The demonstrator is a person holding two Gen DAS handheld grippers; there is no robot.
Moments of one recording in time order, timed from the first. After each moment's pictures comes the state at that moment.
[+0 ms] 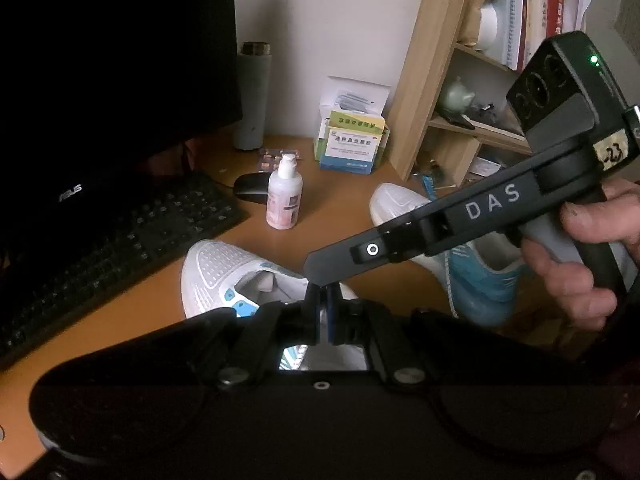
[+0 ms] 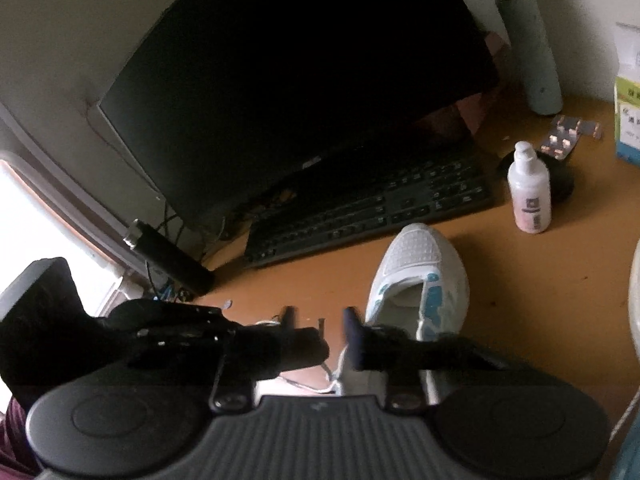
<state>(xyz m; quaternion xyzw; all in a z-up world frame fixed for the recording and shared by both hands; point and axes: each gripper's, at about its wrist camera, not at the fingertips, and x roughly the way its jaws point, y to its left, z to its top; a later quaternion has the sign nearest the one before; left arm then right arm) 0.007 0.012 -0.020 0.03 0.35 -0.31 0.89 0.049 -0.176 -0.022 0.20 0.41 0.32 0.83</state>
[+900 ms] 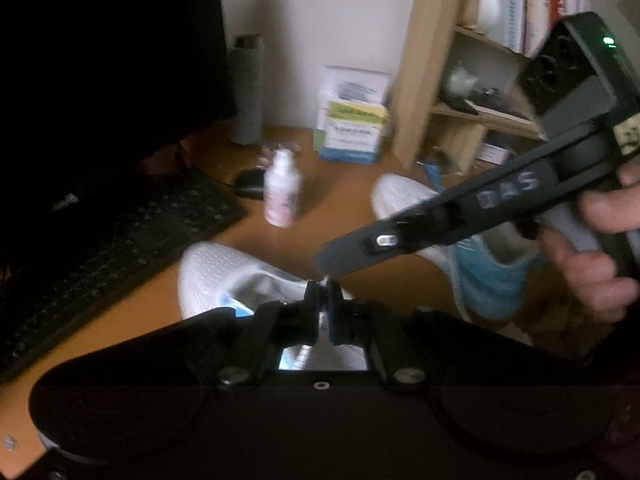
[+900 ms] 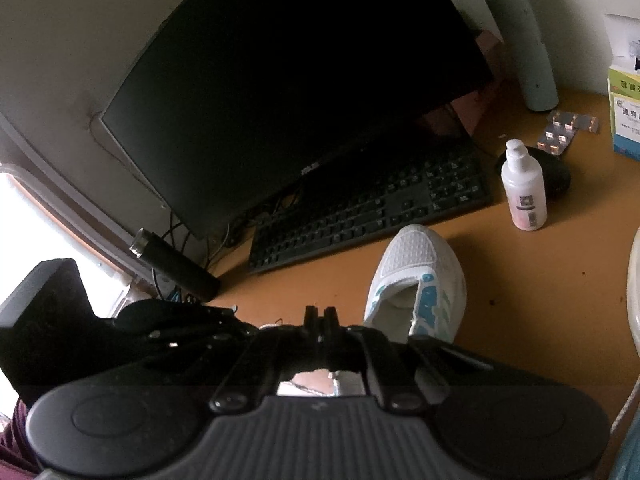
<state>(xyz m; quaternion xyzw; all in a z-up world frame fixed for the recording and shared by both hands) 0.025 0.009 -0.006 0.08 0.33 -0.24 0.91 0.045 -0.195 -0.015 0.21 0.40 0.32 0.83</state>
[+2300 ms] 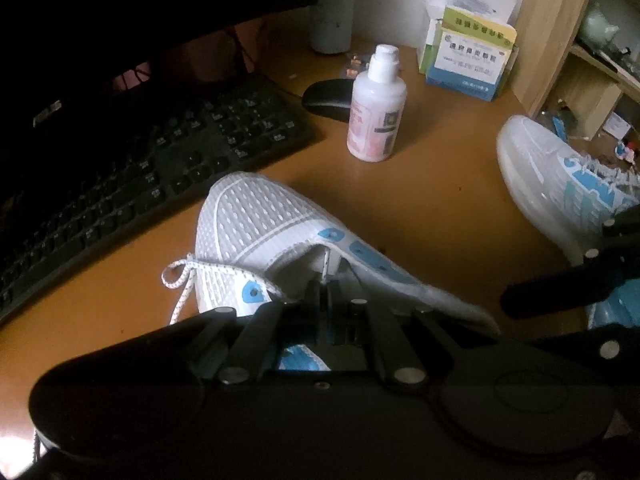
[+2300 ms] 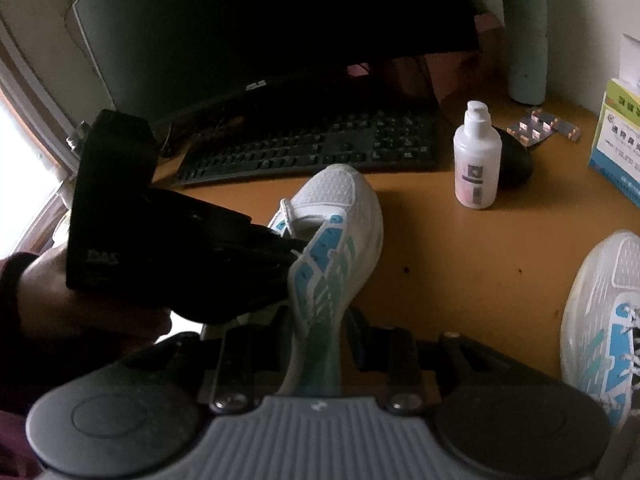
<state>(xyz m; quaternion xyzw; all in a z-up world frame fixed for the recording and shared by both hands) 0.106 -0.049 -0.105 0.08 0.46 -0.15 0.87 0.061 -0.200 -0.066 0.05 0.45 0.31 0.84</state>
